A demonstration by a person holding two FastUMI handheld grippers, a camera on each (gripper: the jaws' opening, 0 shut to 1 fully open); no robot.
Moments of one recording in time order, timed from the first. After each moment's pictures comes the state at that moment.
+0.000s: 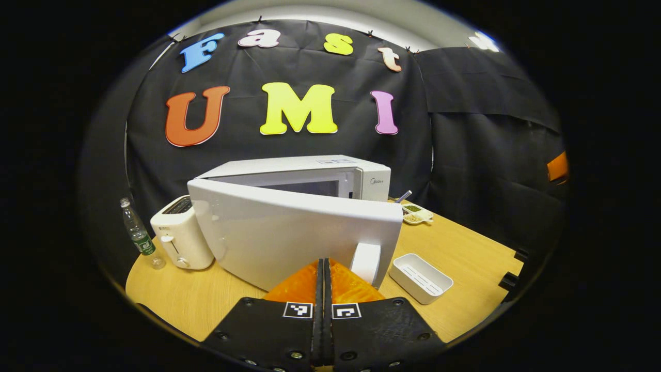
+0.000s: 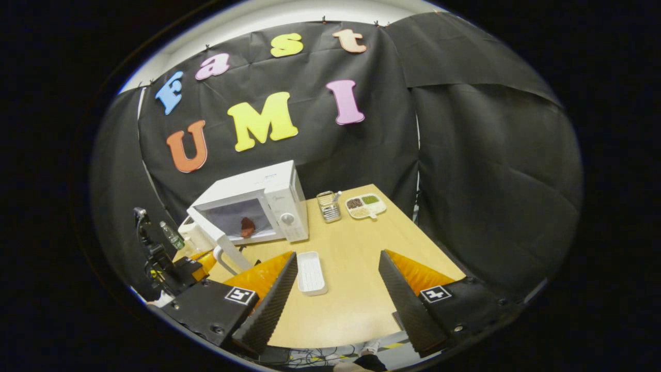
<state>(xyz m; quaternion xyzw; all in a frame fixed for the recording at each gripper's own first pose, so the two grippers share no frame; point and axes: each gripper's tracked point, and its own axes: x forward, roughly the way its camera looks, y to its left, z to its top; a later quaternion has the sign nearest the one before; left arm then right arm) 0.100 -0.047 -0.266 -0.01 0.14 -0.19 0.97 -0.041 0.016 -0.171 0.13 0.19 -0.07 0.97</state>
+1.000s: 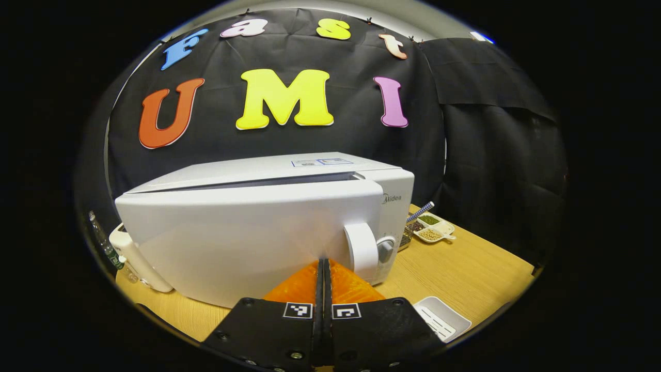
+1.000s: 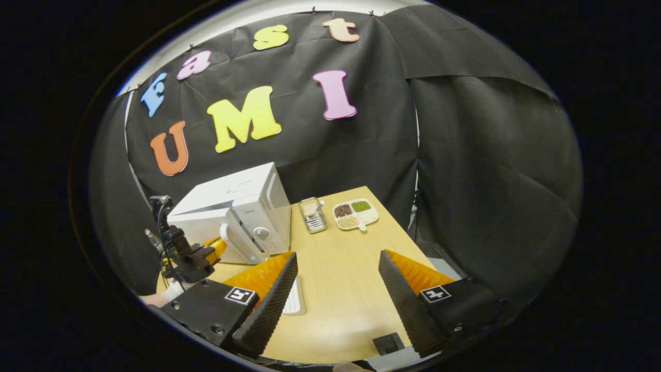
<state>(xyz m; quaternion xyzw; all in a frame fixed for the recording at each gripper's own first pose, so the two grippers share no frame) 0.235 -0.122 -0.275 -0.01 0.14 -0.17 0.97 0.048 -0.053 -0.178 0.13 0.21 -0.07 0.97</state>
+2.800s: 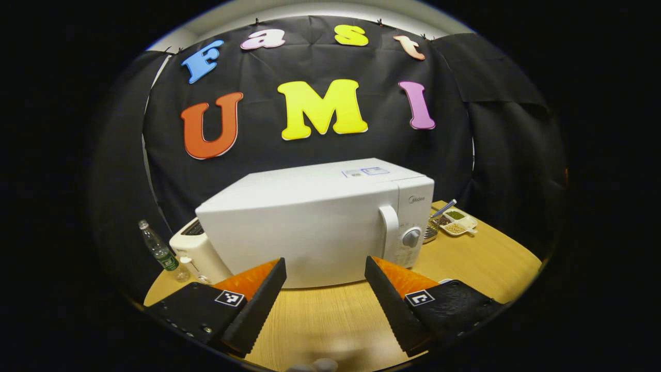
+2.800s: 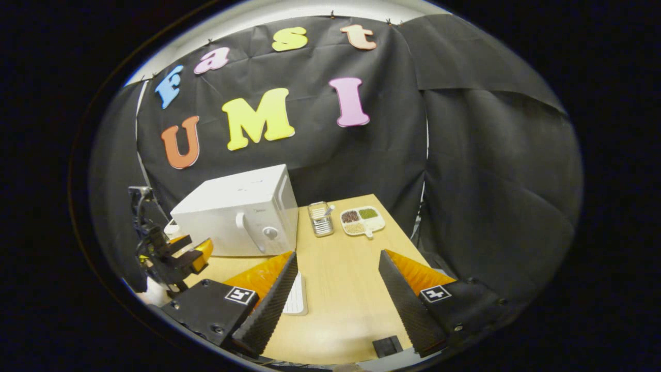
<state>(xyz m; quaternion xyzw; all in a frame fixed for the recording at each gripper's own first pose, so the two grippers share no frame) 0.133 -0.036 -0.210 0.03 0.12 -0.08 0.99 0.030 -0.021 -0.151 0.08 0.17 -0.05 0.98</state>
